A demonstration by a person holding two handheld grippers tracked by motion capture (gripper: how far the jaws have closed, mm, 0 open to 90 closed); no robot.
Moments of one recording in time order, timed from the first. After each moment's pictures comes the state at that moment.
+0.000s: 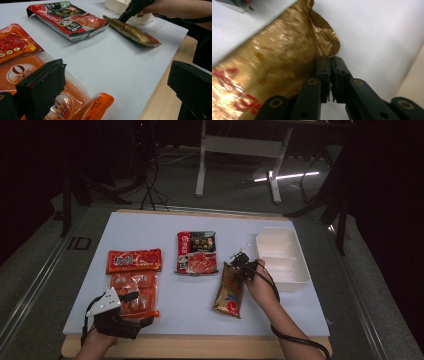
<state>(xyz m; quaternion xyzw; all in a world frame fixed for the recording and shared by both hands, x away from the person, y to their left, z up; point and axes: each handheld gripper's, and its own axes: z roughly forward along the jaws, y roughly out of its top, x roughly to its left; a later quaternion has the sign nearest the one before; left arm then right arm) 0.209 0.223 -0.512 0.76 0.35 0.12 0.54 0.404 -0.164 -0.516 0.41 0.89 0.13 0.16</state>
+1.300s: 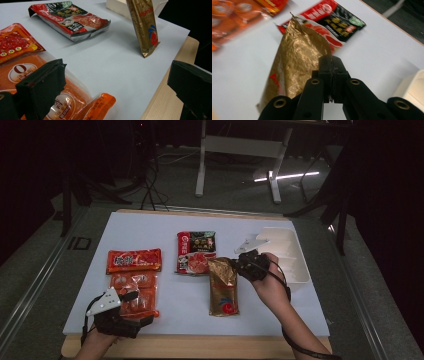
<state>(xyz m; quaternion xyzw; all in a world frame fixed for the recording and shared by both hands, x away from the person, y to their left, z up) 0.211 0.222 -0.514 0.76 0.35 0.12 0.53 0.335 -0.160 -0.405 0.30 0.88 0.33 0.18</state>
